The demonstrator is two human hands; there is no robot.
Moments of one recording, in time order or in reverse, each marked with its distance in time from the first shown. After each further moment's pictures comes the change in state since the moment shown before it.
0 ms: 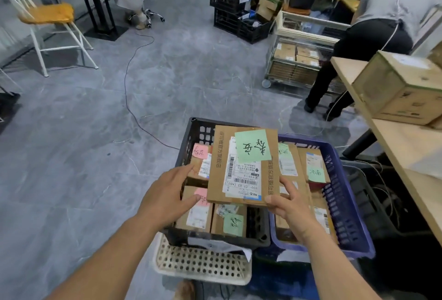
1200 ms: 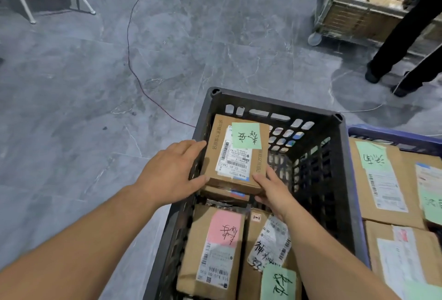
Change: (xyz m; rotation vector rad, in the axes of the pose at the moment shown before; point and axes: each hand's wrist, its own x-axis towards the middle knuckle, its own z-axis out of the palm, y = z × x) left_hand 0.245 -0.161 0.102 0.272 -0.147 0.002; right_hand 0.346 0.157 0.099 -0.165 -0.088 0.321
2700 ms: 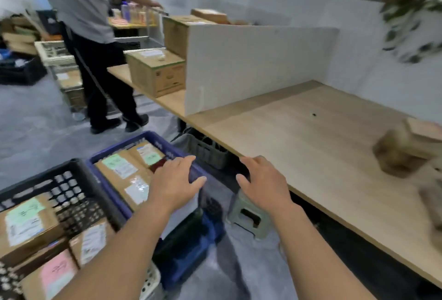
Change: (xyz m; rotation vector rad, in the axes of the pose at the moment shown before) left_hand -0.351 0.473 -0.078 -0.019 0.049 0.840; right_hand -0.714 0.103 -0.176 -0.738 1.142 -0.018
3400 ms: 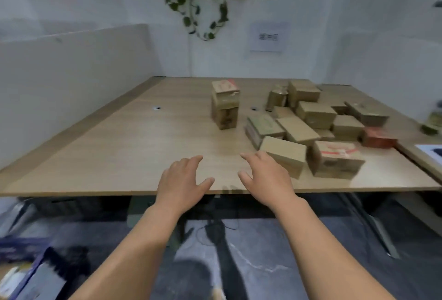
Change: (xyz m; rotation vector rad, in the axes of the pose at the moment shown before) left_hand -0.033 0.369 0.131 -0.050 -0.178 0.680; right_hand -0.223 0.282 -0.095 -0.038 0.277 0.655
